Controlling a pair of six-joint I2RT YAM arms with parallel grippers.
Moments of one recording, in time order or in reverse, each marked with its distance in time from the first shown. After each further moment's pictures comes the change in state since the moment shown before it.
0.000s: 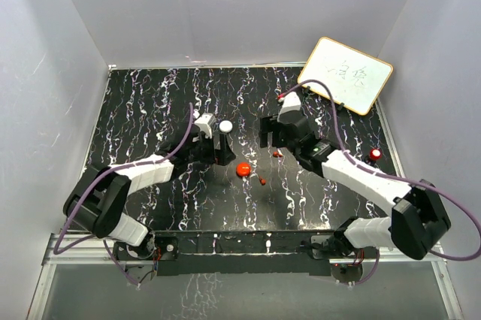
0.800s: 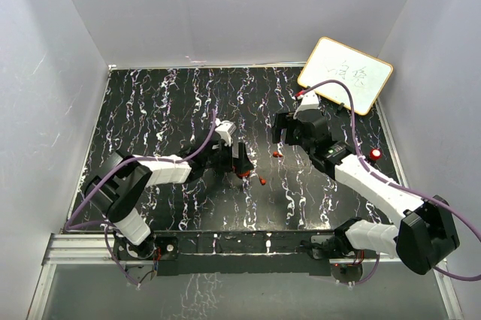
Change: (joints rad) left arm -0.163 0.172 0.053 0.098 0.004 -0.096; right arm -0.145 -0.130 -0.060 0.016 -0.074 0.013
